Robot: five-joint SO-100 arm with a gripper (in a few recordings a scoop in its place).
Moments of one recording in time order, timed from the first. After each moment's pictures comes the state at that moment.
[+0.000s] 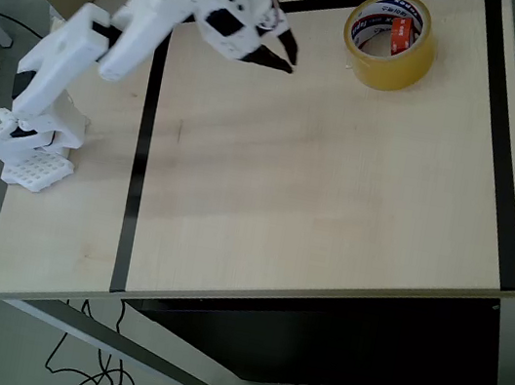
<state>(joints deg) -9.0 34.7 2.3 102.3 -14.8</state>
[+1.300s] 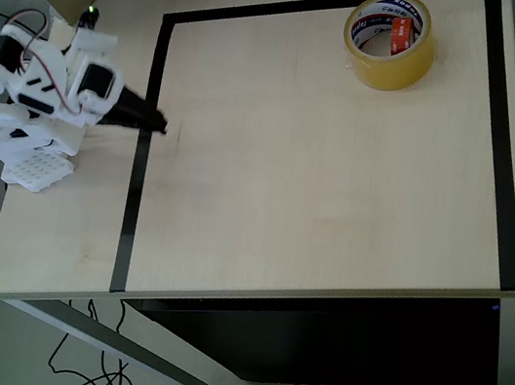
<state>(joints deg) 6.9 177.1 166.0 52.1 -2.0</state>
